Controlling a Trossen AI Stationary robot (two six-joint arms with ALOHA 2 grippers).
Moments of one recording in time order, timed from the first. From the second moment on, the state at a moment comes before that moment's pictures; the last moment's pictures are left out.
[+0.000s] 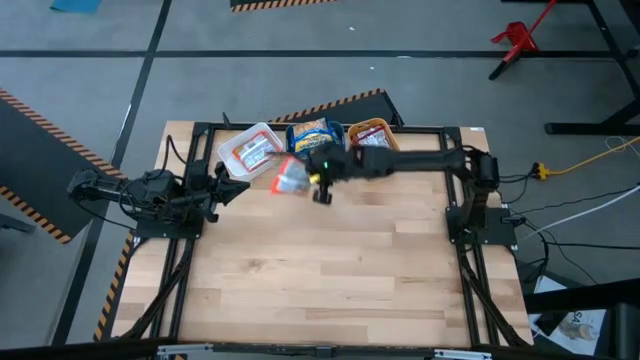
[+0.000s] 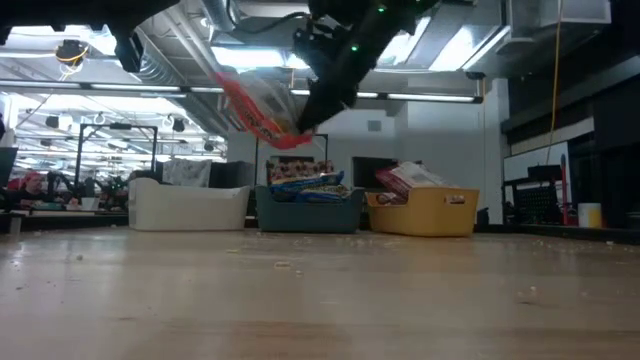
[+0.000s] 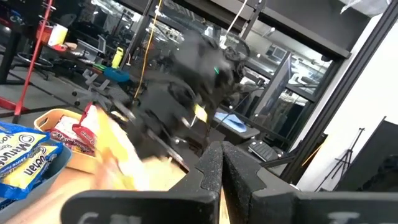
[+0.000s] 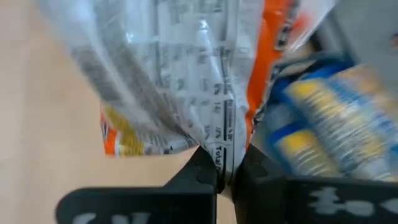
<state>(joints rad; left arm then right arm) -0.15 0.30 0.28 0.24 -0.32 -0.44 -0.14 1.89 1.55 -0.50 0.13 -0.07</state>
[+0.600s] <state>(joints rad) -0.15 0.30 0.28 0.25 -0.33 -0.44 -0.38 2.27 2.12 -0.45 0.06 -0.34</state>
